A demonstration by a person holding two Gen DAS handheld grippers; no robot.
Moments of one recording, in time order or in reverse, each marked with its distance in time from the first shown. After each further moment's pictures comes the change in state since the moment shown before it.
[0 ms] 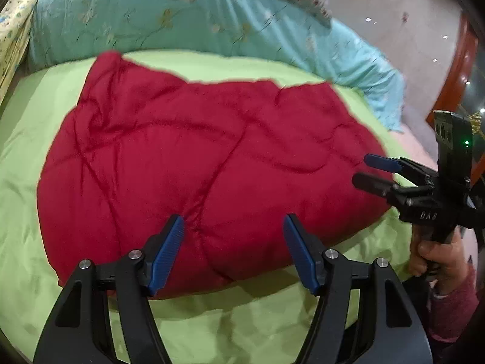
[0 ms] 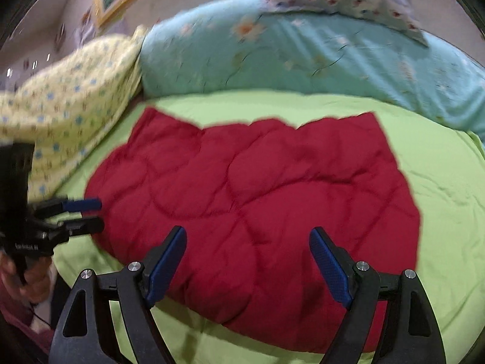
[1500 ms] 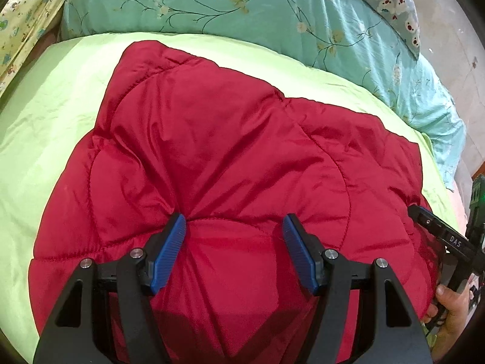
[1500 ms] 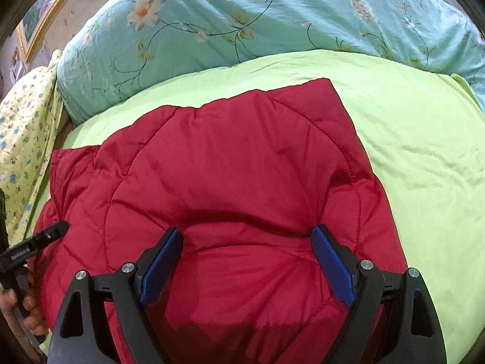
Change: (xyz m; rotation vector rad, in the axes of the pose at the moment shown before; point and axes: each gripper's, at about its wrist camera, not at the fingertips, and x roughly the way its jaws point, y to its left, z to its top) left arm 0.088 0.066 0.072 -0.240 0.013 0.186; right arm 0.088 -0.111 0.044 0.315 0.035 -0.092
